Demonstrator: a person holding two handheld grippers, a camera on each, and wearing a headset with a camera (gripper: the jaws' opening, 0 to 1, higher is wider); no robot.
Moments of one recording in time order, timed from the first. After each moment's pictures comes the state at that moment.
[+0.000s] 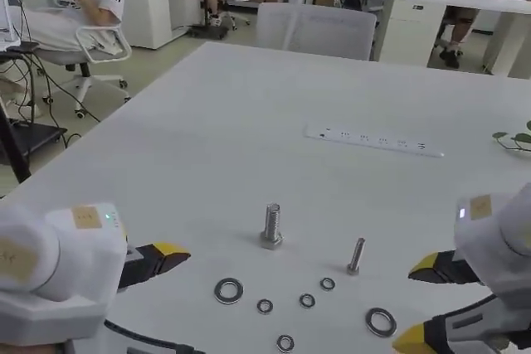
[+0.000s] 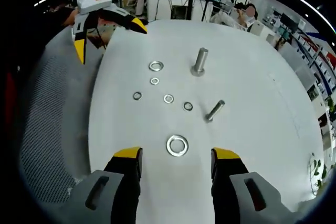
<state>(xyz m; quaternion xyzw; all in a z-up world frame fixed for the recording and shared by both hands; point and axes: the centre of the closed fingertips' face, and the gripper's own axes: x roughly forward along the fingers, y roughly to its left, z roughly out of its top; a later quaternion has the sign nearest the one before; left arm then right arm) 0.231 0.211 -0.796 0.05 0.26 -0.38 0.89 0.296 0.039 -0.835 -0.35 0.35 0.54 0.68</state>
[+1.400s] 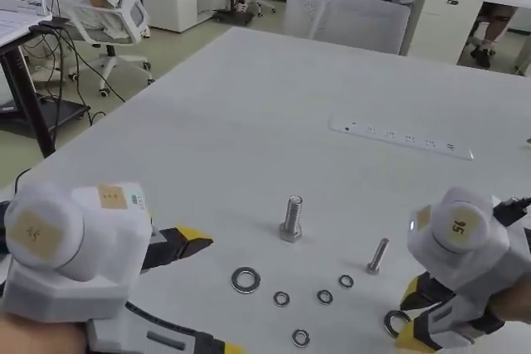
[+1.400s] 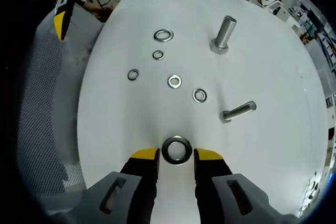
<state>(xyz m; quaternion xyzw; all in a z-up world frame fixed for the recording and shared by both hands) 0.230 0.208 -0.792 0.04 0.25 -0.39 0.89 0.302 0.048 -0.878 -0.41 0.43 0.55 0.59</state>
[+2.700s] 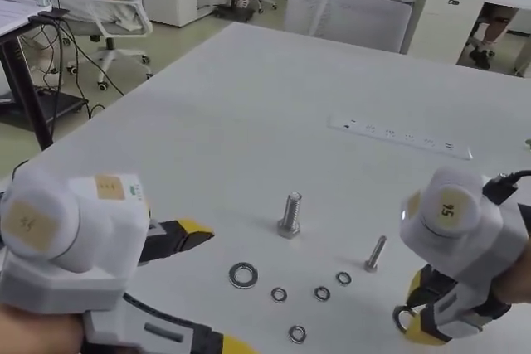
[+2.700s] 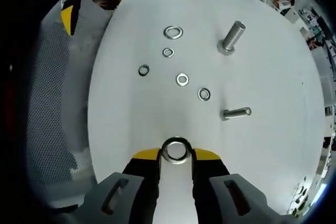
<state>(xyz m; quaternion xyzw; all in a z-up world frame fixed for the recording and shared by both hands) 0.229 0.206 -0.792 0.04 0.24 -0.39 0.89 0.293 0.041 -0.854 -0.46 0.44 0.54 0.54</state>
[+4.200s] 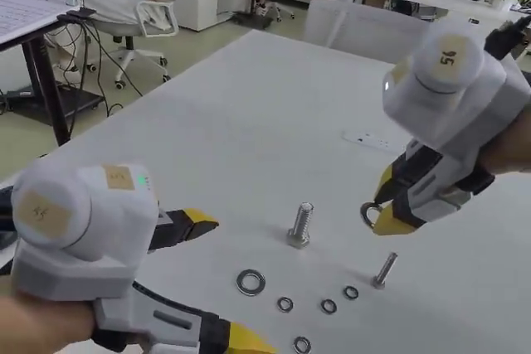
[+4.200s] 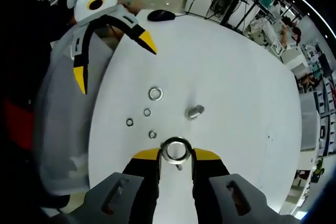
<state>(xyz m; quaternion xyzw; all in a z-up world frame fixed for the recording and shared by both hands) 0.240 0.219 -0.777 0.04 0.21 -0.36 0.91 0.335 0.134 -0.749 -0.51 0.34 0.58 0.54</state>
